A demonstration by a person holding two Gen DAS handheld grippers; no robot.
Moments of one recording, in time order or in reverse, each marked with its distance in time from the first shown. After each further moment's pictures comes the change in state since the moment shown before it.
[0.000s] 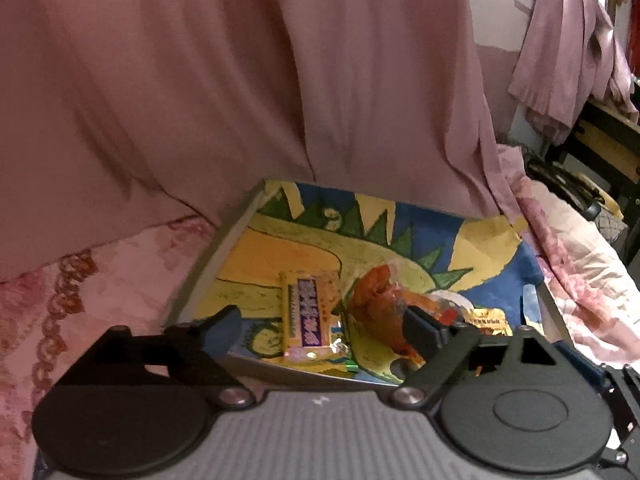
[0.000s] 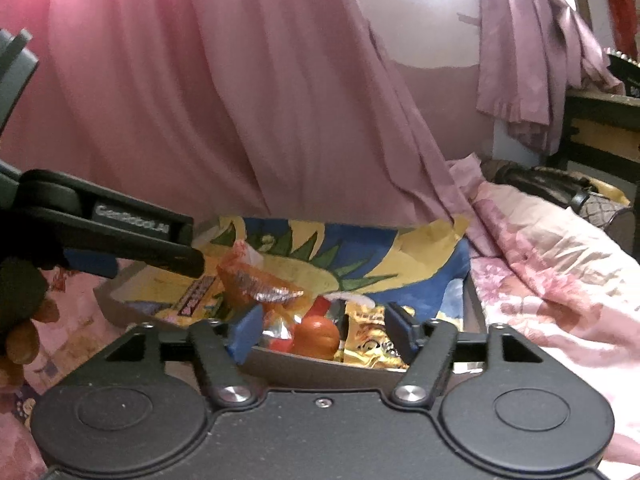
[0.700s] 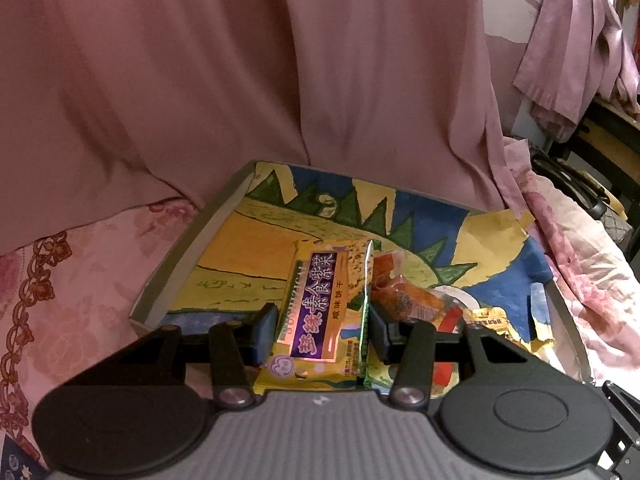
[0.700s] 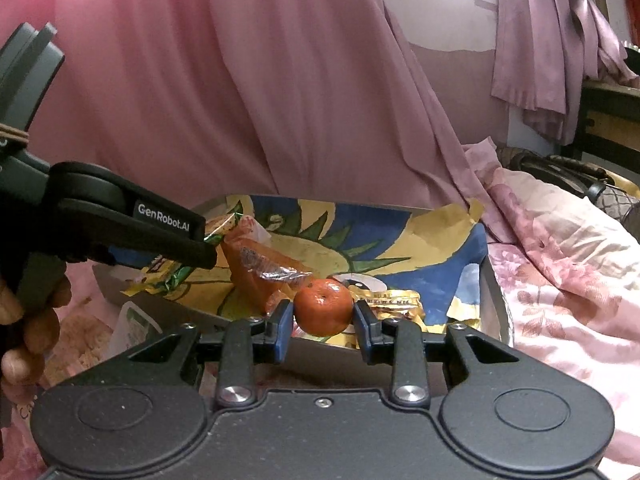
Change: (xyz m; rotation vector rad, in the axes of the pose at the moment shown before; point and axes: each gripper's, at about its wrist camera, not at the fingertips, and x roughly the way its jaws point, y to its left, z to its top) left arm 0.033 -0.003 -0.006 -0.027 0.040 -0.027; right arm 0.019 0.002 -0.008 -0.029 0.063 0.031
